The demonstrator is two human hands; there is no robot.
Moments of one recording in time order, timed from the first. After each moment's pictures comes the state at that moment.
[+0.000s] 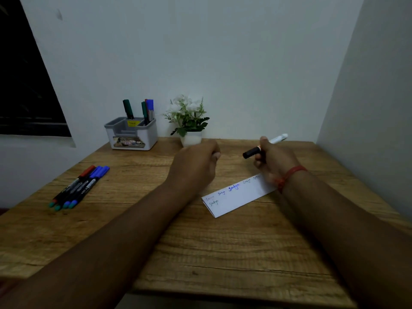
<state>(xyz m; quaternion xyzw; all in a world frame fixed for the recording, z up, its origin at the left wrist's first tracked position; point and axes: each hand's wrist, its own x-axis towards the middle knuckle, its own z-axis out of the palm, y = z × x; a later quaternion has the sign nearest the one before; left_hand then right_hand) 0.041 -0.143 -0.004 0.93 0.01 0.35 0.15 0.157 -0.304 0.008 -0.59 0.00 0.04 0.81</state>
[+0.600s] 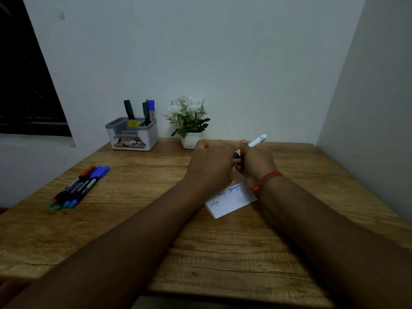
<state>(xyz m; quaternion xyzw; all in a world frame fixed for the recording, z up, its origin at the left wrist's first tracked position) 0.059 -0.172 0.003 0.95 0.00 0.31 0.00 0.156 -0.258 -0.012 -0.63 -0.04 0.07 0.77</state>
